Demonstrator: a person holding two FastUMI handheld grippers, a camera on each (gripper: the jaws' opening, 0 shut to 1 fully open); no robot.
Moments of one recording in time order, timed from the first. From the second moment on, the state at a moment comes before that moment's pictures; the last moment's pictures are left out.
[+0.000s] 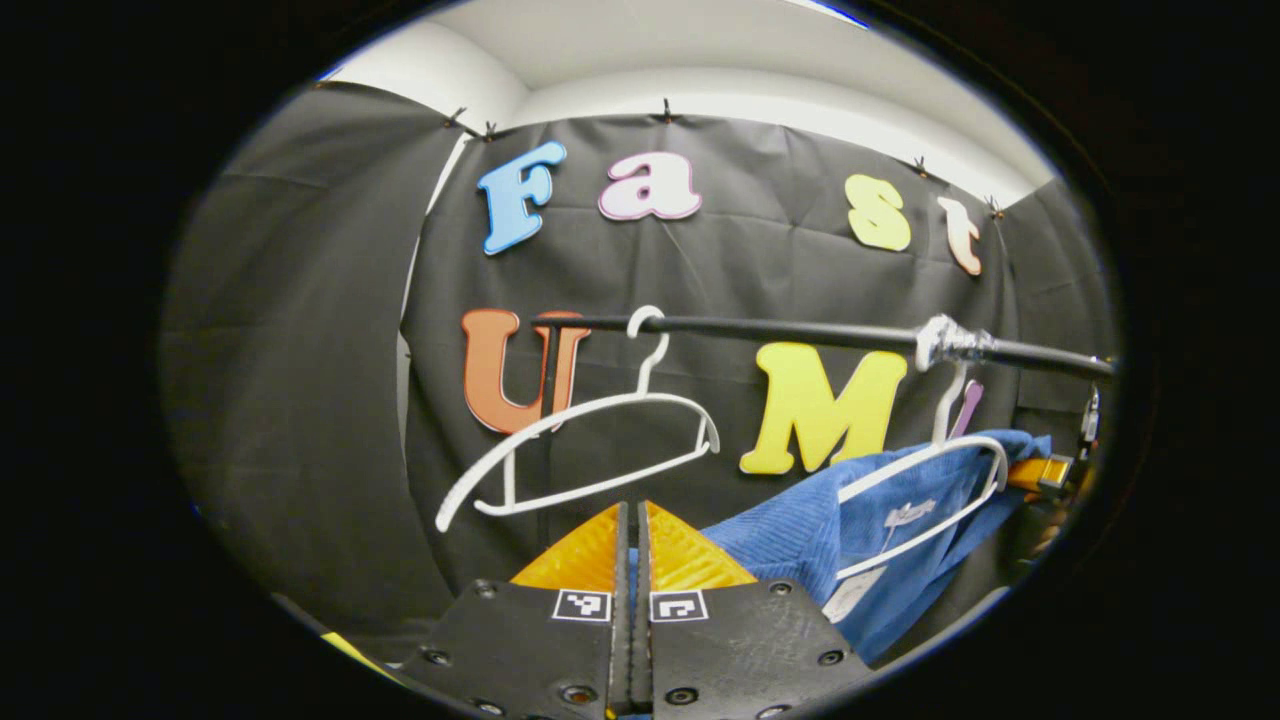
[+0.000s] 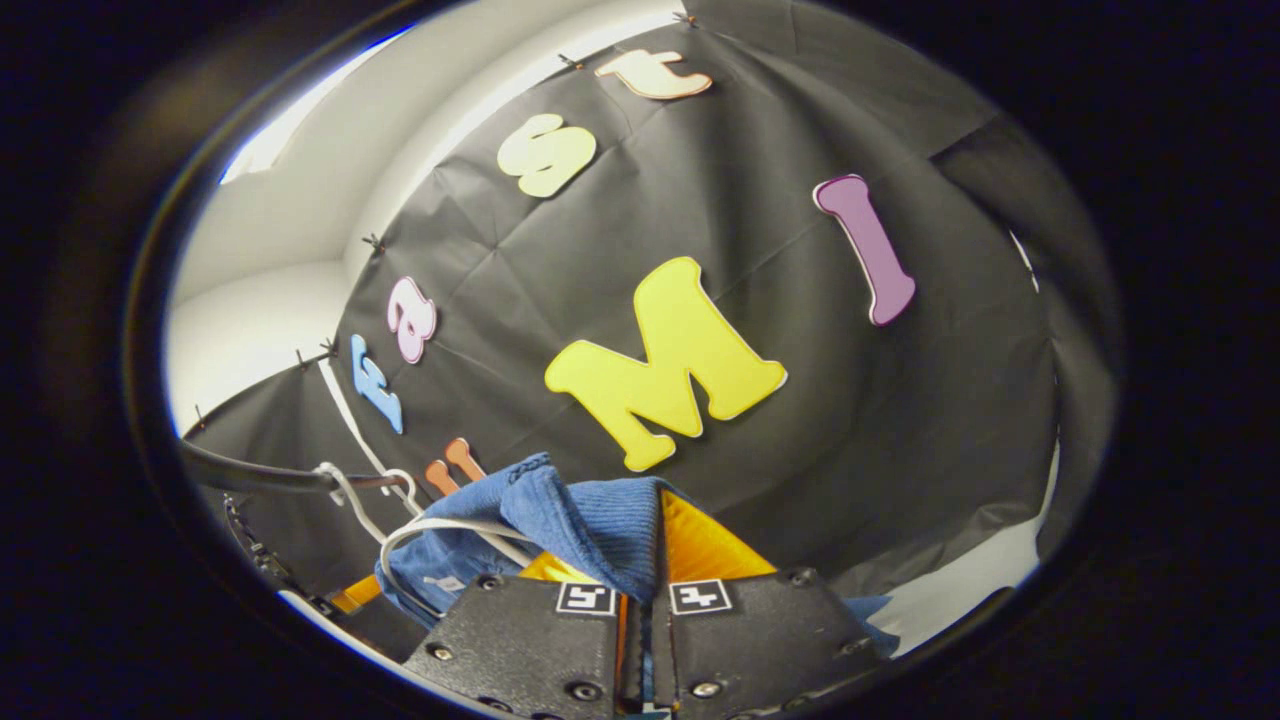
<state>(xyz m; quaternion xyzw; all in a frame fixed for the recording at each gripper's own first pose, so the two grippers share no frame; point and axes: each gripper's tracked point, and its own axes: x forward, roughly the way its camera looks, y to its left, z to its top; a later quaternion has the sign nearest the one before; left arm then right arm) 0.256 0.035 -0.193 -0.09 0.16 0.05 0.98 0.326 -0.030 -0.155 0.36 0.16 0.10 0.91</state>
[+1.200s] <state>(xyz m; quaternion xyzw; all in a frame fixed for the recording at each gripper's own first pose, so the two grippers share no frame) 0.222 0.006 -0.270 -0.13 0.23 0.09 0.96 0.321 -0.055 -0.162 0.33 0.15 0.09 0.93</state>
